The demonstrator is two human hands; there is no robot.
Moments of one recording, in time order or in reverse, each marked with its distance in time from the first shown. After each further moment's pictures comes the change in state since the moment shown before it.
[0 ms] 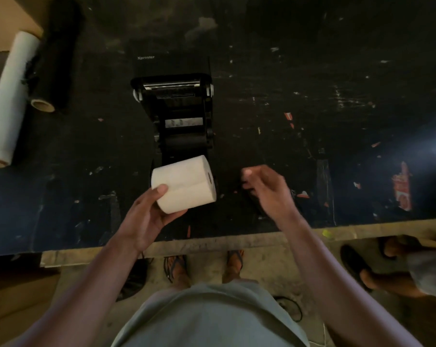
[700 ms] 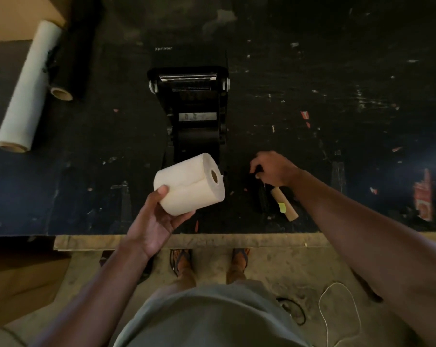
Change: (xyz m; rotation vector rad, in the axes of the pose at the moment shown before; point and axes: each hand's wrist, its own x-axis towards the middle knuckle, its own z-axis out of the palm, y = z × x) left_hand -0.014 -0.020 -0.013 -0.198 0.009 0.034; right_hand 0.124 0.016 -0.015 -1.134 -0.527 -0.240
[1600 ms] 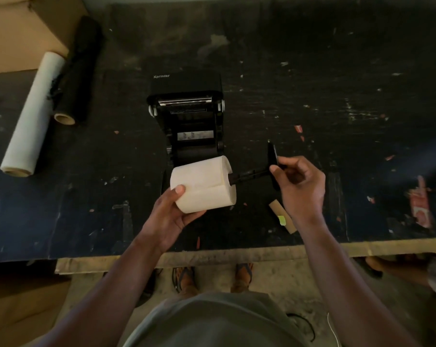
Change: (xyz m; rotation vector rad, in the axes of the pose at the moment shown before) left_hand 0.027 0.018 0.041 0.107 -0.164 -0.006; right_hand -0.103 -0.070 -0.012 0.915 1.015 0.249
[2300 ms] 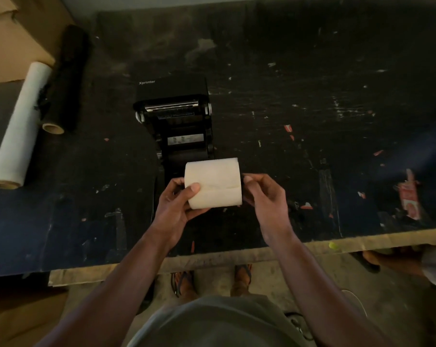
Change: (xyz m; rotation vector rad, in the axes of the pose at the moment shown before) left_hand 0.021 -0.007 0.037 0.172 0.094 0.059; right_hand -0.032 -0.001 0.028 0.371 -0.203 0.392
